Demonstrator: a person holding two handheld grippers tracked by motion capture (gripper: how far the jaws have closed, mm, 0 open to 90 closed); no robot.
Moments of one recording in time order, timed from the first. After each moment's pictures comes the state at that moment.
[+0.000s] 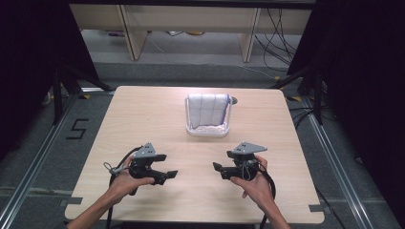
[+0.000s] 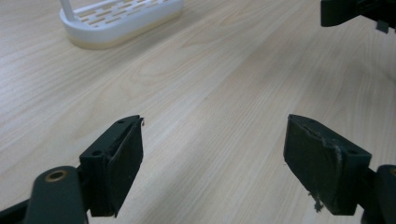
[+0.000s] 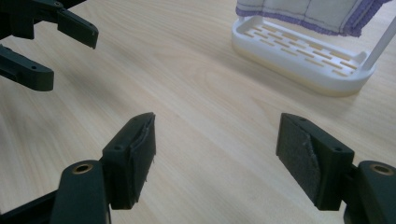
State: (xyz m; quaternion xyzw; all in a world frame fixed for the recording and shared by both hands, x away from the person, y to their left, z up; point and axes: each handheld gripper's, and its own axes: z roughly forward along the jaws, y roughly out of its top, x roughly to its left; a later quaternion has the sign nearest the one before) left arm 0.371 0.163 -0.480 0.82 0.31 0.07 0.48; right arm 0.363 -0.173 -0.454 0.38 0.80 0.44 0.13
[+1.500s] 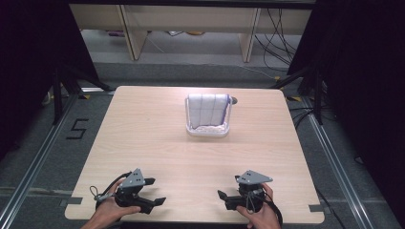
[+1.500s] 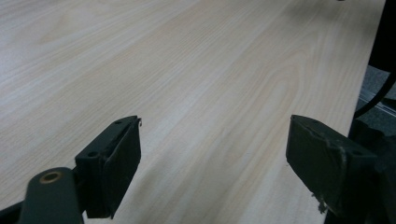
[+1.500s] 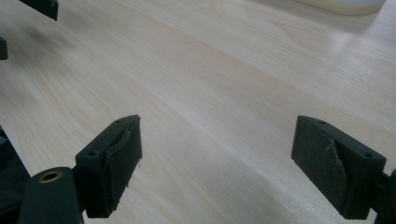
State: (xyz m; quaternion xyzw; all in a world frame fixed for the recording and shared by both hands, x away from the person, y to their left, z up) left arm 0.310 0.189 -0.507 0.84 0.30 0.07 0.45; right arm 0.298 -0.188 -0.487 0.40 0.81 0.40 0.13
